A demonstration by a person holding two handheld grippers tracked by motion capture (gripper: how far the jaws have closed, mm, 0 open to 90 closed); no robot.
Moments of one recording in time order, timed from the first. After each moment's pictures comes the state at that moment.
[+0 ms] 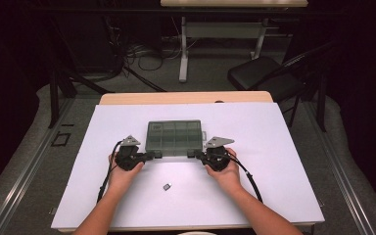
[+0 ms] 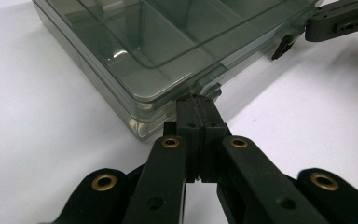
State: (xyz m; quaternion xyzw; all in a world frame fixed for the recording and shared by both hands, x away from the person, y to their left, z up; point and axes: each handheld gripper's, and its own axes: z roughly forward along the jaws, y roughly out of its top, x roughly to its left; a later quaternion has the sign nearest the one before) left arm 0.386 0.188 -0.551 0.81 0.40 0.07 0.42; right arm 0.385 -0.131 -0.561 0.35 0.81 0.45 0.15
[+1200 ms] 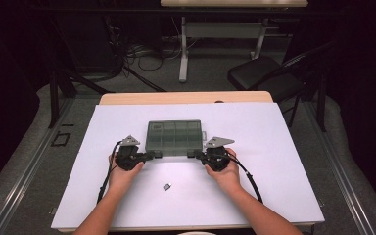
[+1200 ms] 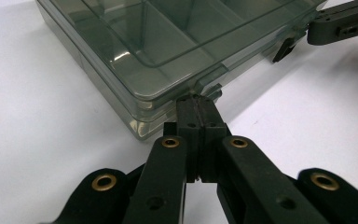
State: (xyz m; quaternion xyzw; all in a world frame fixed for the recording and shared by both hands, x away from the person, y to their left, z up) left arm 0.386 0.189 -0.551 0.81 0.41 0.07 0.42; right arm 0.384 -0.130 -0.560 0.36 0.80 0.45 0.15
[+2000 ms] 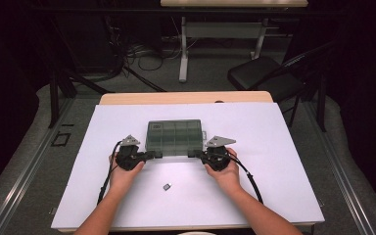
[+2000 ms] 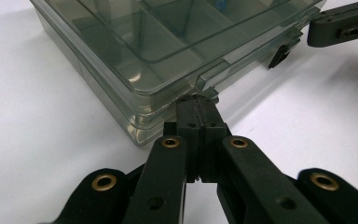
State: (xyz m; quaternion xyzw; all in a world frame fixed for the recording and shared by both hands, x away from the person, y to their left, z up) left arm 0.385 0.186 -0.549 0.80 0.41 0.08 0.43; right arm 0.383 -0.131 -0.557 0.36 0.79 0.47 0.15
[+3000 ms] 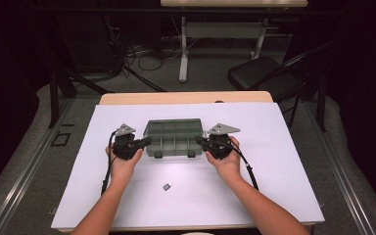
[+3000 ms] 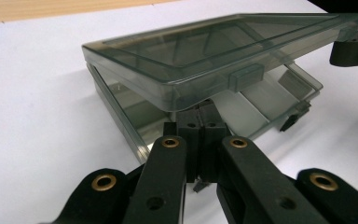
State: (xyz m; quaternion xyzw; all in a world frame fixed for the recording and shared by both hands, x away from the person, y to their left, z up) left arm 0.398 0.187 -0.513 0.75 0.45 0.14 0.46; right arm 0.400 -0.133 -0.519 0.37 0.77 0.49 0.18
